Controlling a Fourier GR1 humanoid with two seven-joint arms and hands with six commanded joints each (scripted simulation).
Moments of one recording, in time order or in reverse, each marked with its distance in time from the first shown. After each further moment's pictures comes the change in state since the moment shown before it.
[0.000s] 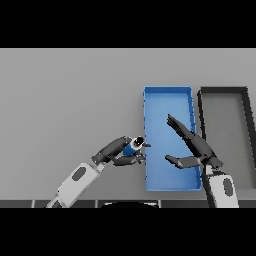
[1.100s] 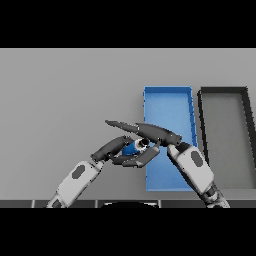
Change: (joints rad) left arm -0.009 -0.007 0.026 0.029 0.021 -0.069 -0.005; right arm -0.498 0.103 0.248 0.124 -0.073 0.141 0.294
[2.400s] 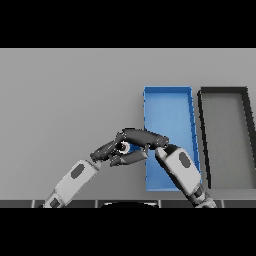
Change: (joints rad) left arm -0.026 0.043 -0.021 0.004 -0.061 -0.051 -0.034; right arm -0.003 0.148 0.018 0.031 0.054 0.090 -0.001
